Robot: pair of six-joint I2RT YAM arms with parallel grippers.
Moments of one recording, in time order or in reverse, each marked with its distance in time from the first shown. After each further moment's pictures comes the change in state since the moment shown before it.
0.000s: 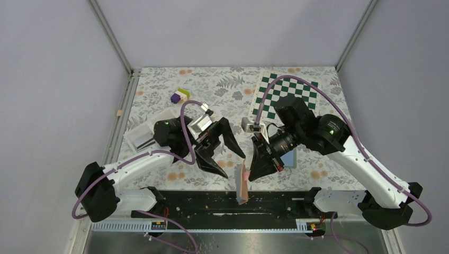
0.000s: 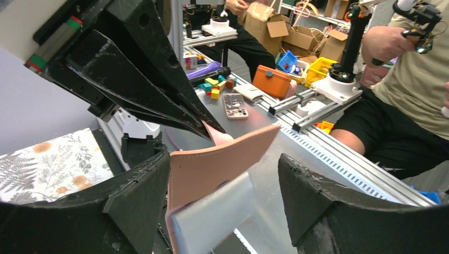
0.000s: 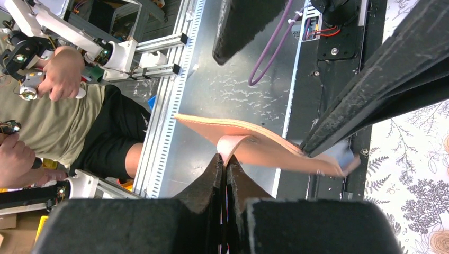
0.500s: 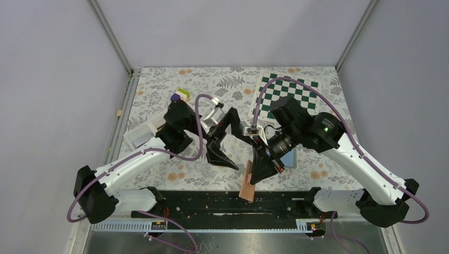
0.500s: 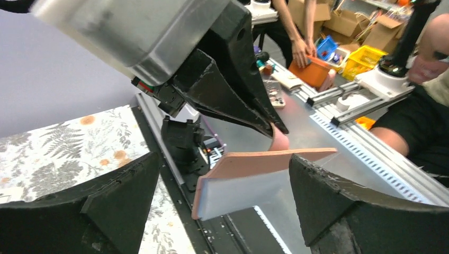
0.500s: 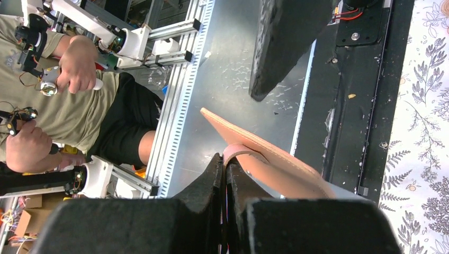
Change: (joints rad) left arm 0.019 -0.007 0.110 -0.513 -0.043 0.394; right arm 0.000 0.033 0.000 -0.092 -0.048 -0.069
